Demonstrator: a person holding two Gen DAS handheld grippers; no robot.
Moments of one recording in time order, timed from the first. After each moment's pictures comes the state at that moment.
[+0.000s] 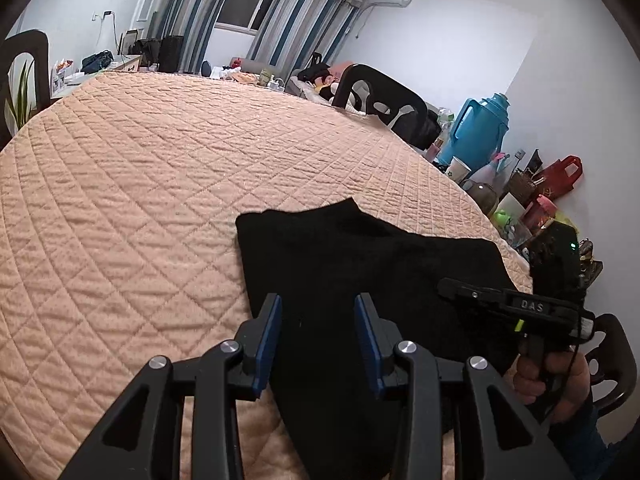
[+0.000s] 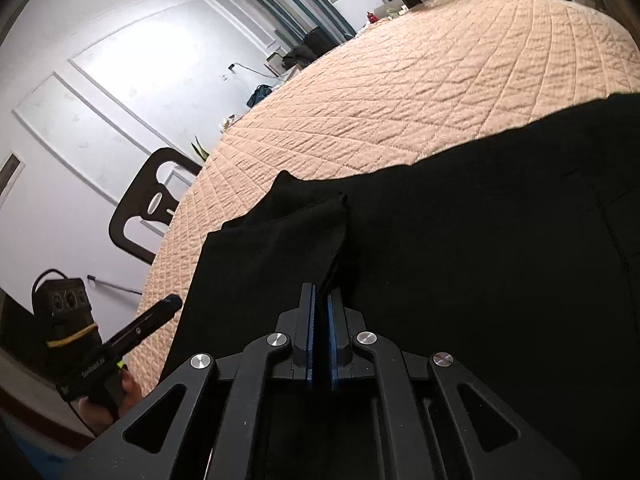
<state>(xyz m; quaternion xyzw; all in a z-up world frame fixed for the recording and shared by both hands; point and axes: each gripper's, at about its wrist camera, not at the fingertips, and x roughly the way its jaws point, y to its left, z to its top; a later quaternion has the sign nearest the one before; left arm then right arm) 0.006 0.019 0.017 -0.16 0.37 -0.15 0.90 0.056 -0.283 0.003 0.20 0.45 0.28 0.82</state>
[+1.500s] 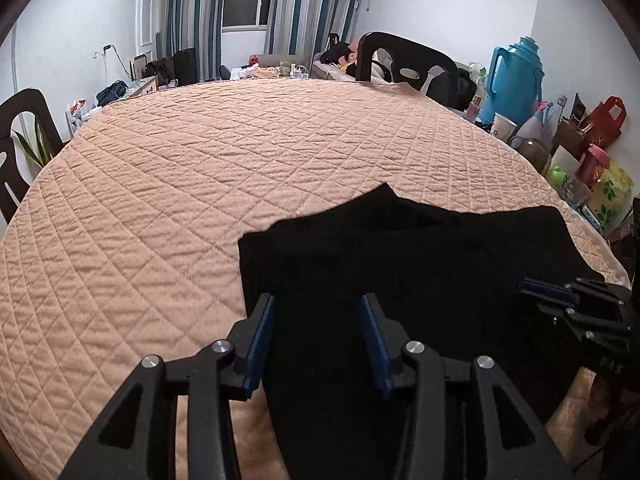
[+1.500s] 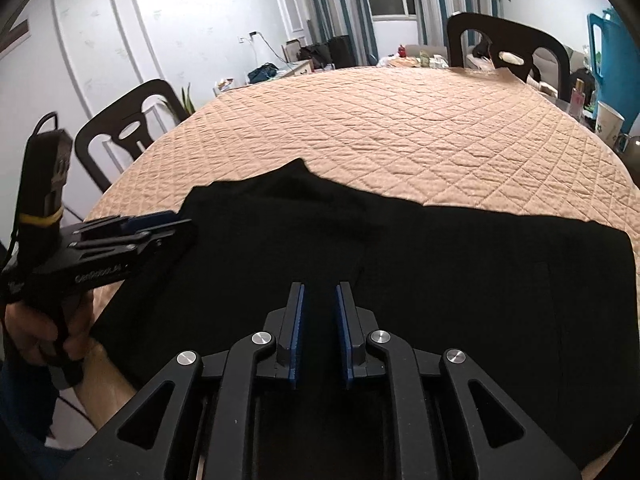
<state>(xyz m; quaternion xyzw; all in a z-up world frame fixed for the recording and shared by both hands) 0.035 -0.015 0.012 -0.04 0.40 -0.08 0.91 0.023 -0.245 0.027 -0.01 0.41 0.25 0.88</state>
